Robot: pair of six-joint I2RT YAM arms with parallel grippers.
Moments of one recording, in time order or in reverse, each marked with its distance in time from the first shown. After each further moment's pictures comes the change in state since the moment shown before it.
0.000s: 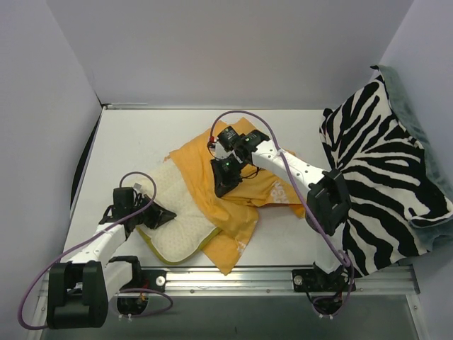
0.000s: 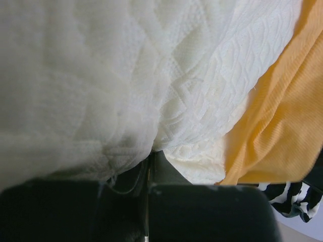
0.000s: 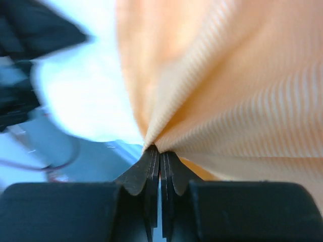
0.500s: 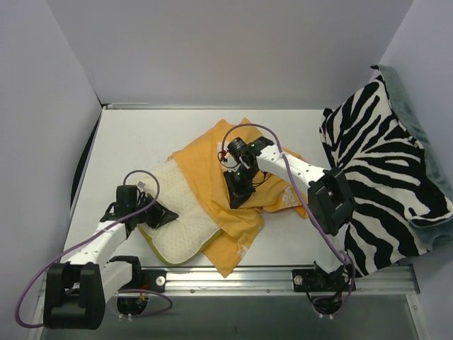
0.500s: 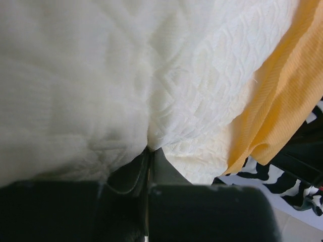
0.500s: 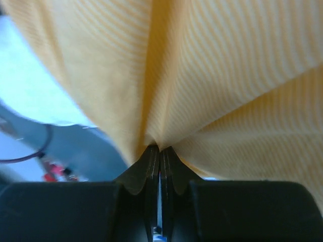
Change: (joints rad) left arm -0.039 -0.008 0.023 -0.039 -0.008 0.005; right arm -0.050 -0.025 -0.133 -0.016 -0.094 -0.008
